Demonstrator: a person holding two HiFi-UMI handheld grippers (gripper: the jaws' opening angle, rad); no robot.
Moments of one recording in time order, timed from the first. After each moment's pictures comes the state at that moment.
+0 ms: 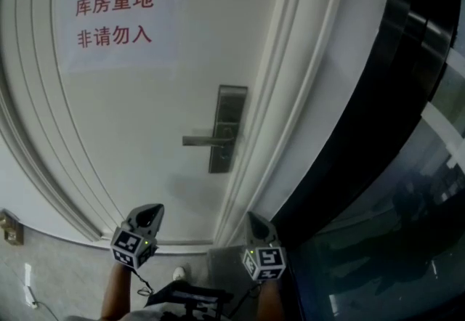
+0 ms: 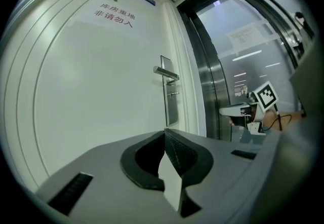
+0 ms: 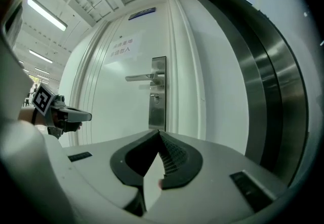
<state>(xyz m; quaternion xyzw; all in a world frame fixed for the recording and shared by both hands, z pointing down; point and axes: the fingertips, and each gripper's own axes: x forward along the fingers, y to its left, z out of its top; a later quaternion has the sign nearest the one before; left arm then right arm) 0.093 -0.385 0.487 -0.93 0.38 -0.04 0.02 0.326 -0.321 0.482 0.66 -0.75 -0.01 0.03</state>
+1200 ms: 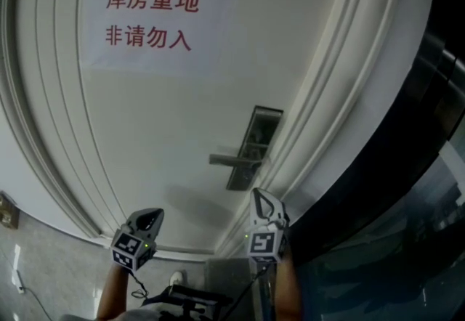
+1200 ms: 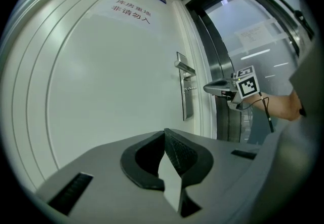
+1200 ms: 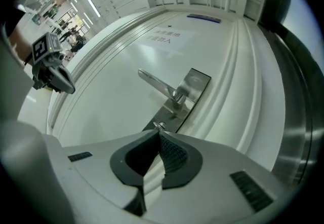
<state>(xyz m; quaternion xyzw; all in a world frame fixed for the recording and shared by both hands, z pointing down) 0.049 -0.421 0.500 -0.91 0.41 -0.05 0.00 0.285 -0.425 0.401 0.61 -0.71 -0.26 0.22</state>
